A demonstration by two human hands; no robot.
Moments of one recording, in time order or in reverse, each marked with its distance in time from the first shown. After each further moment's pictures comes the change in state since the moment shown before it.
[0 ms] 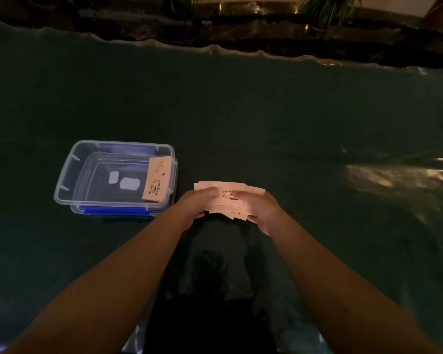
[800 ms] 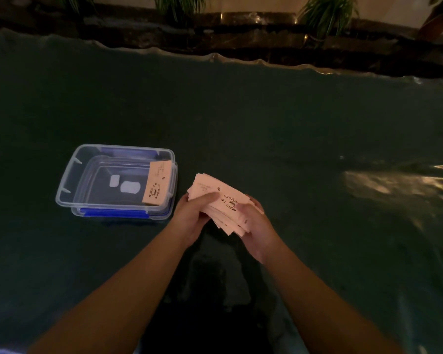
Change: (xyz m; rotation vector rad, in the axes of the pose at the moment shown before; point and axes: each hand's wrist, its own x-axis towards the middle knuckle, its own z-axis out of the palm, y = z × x) left_hand -0.033 -0.020 0.003 -0.645 -0.160 0.175; right_hand -0.041 0.034 0.003 0.409 -0.215 -0.073
